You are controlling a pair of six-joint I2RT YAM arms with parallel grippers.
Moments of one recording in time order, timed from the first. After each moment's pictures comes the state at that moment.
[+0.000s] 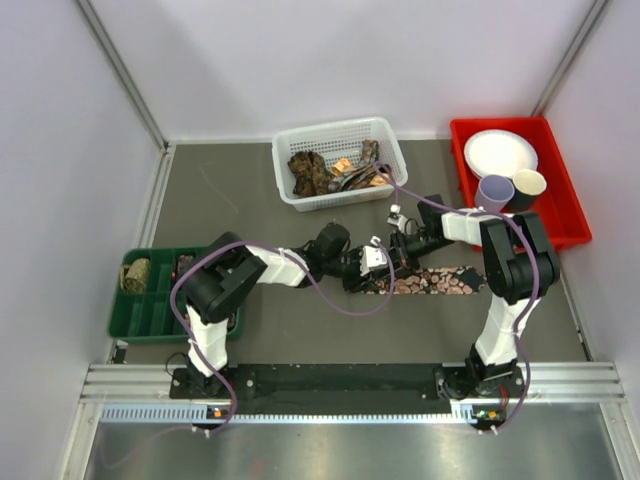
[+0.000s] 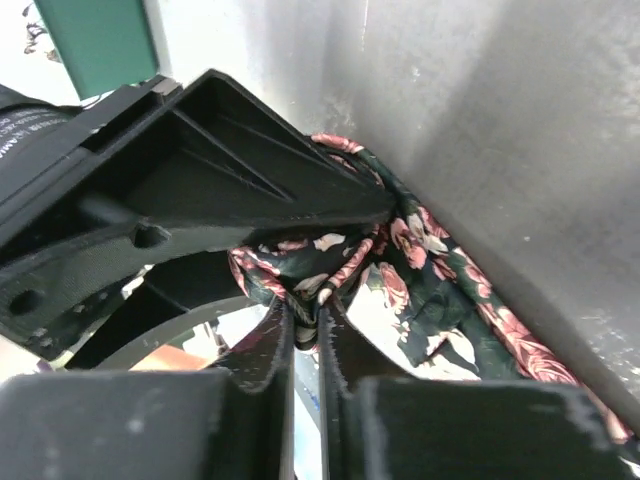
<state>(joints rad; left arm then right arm) -0.80 1.93 0.93 0.35 0.61 0.45 0.25 1.88 1.03 -0.57 -0.99 0.10</state>
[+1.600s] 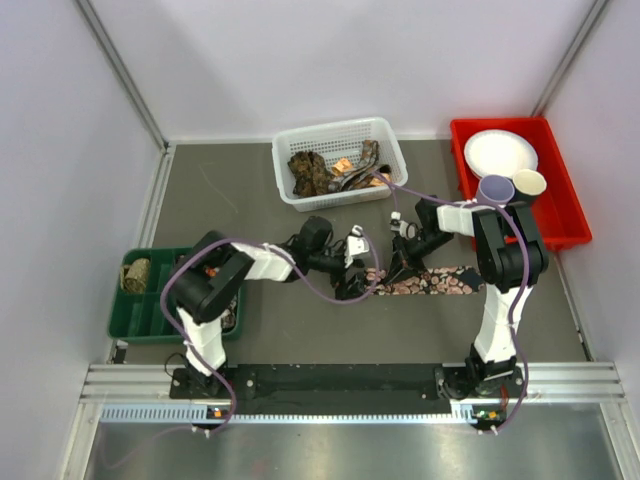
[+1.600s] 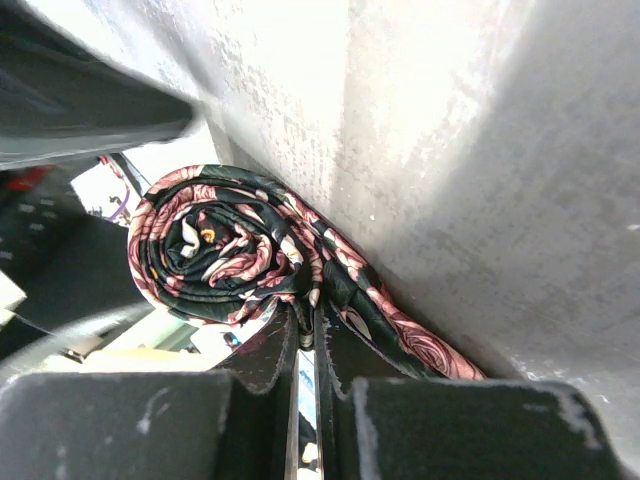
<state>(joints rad) -0.71 1.91 0.91 0.38 0.78 0.33 0.24 1.99 1.13 -0.76 -0.81 0.08</state>
